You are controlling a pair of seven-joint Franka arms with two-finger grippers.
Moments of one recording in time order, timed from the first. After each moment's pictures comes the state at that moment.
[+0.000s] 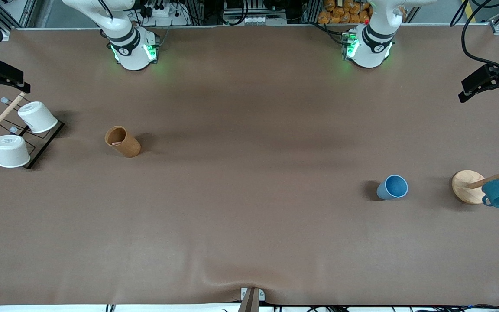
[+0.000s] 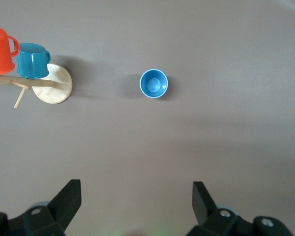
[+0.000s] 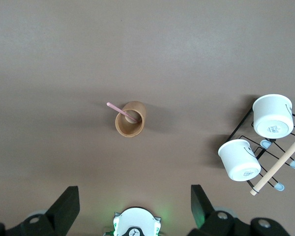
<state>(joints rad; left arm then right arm) -0.05 -0.05 0.02 -1.52 -0.01 1.49 -0.10 -0.07 0.01 0.00 -1.42 0.03 1.29 -0.15</state>
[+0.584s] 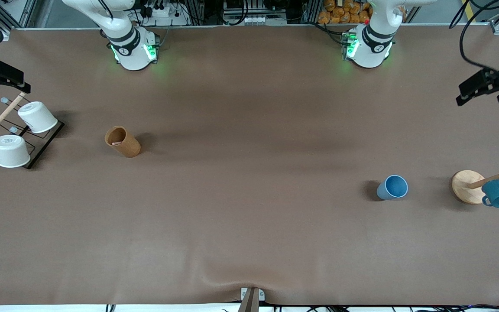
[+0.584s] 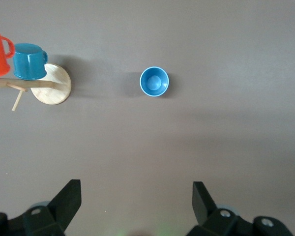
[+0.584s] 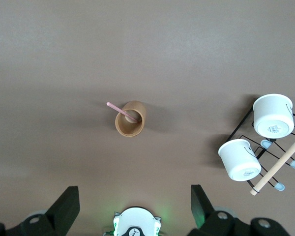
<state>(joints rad) -0.05 0.00 0.02 -1.52 -0.01 1.50 -0.07 -0.07 0.01 0.00 -1.43 0.03 1.29 -0.15</state>
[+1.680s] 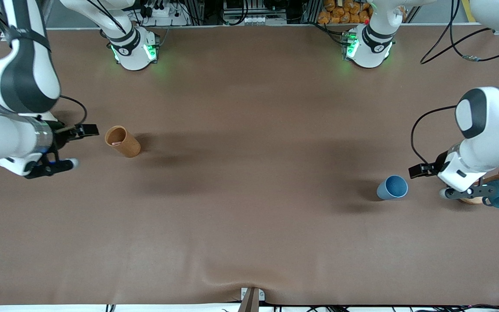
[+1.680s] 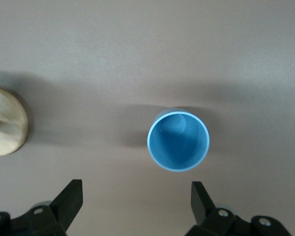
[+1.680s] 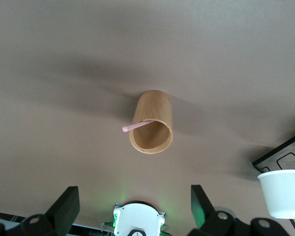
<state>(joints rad) -0.02 0.34 0.02 -1.79 0.02 2.08 -0.06 0.07 0.32 0.01 -1.50 0.03 1.37 -0.15</state>
